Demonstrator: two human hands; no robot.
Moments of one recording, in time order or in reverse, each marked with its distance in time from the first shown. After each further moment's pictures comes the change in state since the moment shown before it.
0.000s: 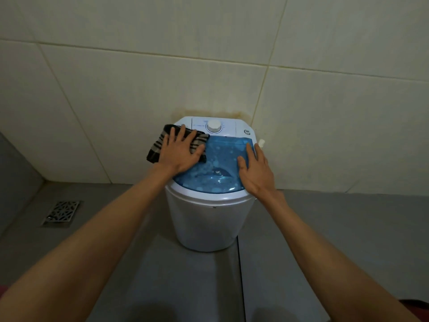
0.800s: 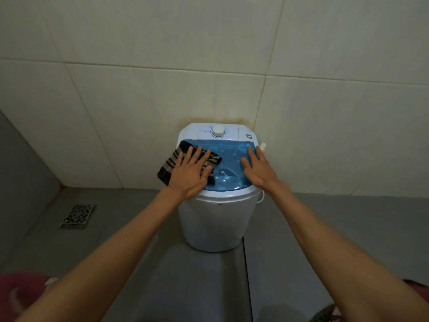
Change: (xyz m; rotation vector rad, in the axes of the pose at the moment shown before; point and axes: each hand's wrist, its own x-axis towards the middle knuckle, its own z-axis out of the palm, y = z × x) left_hand -0.065 0.016 0.009 0.012 0.021 0.144; right_hand 0.006 -0.003 -0.019 -0.001 -0.223 0.042
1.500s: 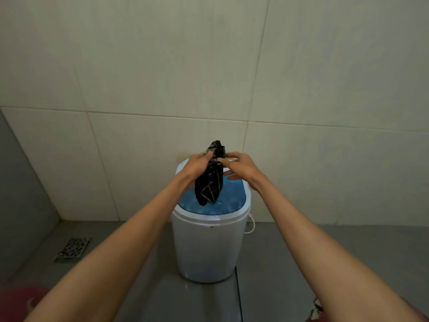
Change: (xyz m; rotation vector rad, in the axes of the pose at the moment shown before) left_hand 0.012 0.078 -0.132 -1.191 0.015 -0.342; right_hand -0.051 -0.101 -0.091 0.638 0.010 -0.042
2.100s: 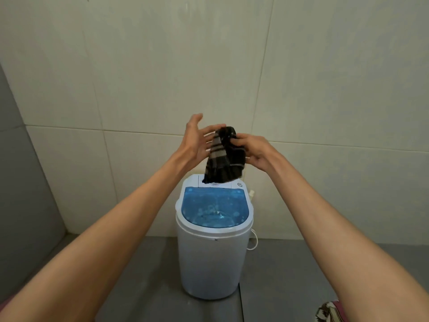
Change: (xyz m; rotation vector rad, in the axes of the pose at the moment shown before) left_hand -0.035 0.105 -0.032 -0.460 -0.168 0.127; right_hand -0.014 -0.092 -0.038 0.335 -0.005 -0.048
